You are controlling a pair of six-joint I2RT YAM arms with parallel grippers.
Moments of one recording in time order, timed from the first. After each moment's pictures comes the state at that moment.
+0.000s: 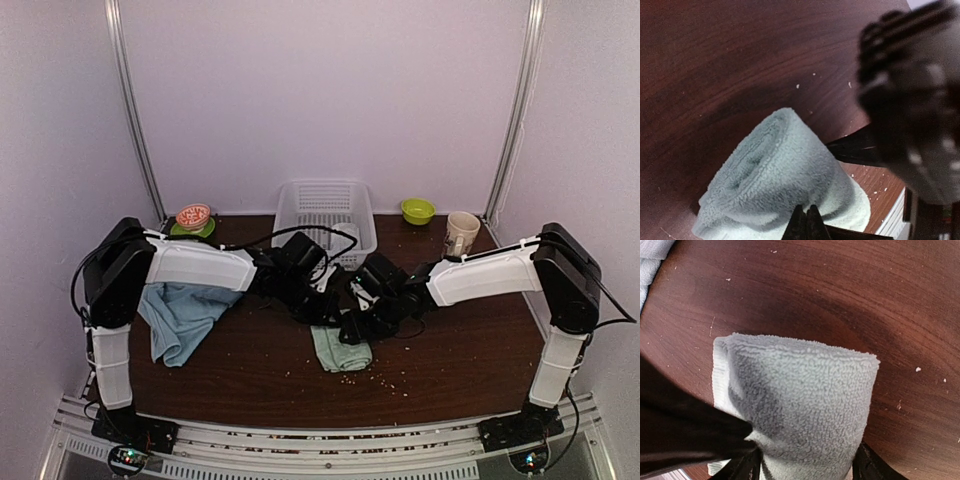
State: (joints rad) left arm -0.90 2.01 1.38 -0.28 0.39 -0.56; right arm 0.89 1.83 1.12 -0.34 -0.12 0.56
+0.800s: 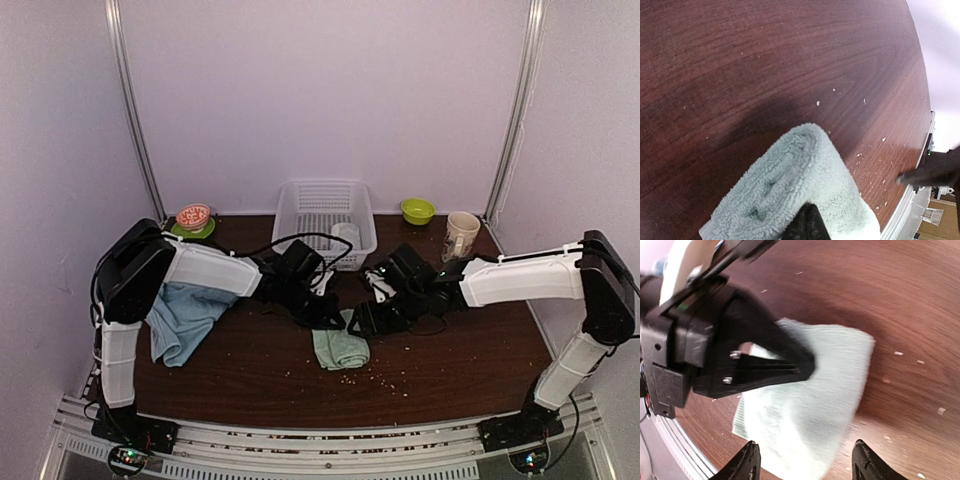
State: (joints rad) left arm -0.86 2.10 1.35 -0.15 0.44 -0.63; right arm 0.86 1.63 1.00 -0.31 -0.14 0.57
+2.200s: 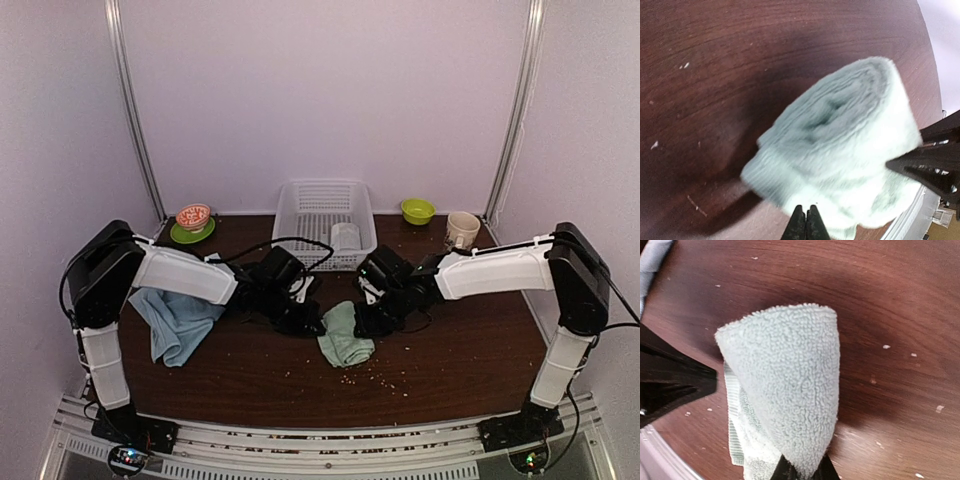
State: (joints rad) left arm -0.86 1.93 1.14 -0.13 0.37 -0.63; right arm 0.86 1.78 1.13 -0.44 -0.10 0.63
